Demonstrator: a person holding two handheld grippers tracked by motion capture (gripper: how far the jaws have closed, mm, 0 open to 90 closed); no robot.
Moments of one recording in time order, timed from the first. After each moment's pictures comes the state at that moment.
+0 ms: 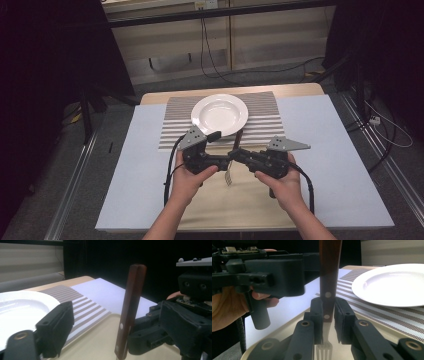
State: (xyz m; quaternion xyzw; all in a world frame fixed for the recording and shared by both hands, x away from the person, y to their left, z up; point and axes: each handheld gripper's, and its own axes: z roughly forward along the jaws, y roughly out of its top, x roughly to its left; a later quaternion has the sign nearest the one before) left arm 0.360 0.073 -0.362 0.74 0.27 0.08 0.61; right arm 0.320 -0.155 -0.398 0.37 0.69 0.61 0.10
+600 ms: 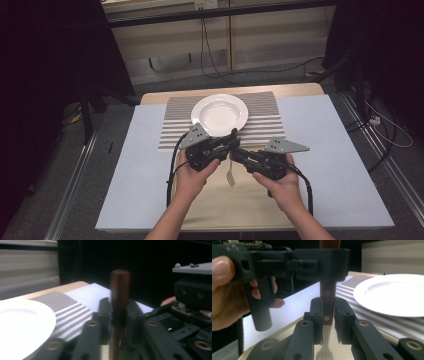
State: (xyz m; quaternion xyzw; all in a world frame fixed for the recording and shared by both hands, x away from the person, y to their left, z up) left arm 0.358 0.070 -0.354 0.73 0.25 0.07 0.63; right arm 0.316 -0.148 -0.393 0.35 0.69 0.62 0.13
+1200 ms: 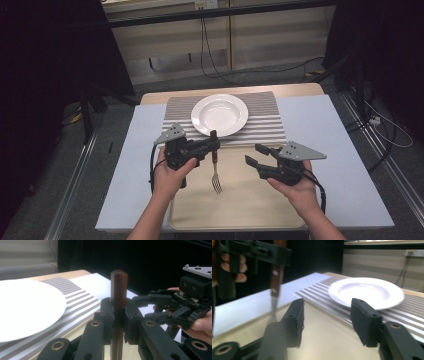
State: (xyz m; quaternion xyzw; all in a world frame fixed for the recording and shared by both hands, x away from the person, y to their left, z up) left arm 0.367 0.124 -0.353 0.75 0.28 0.02 0.60; right arm 0.302 -0.186 -0.400 0.35 0.70 0.58 0.22
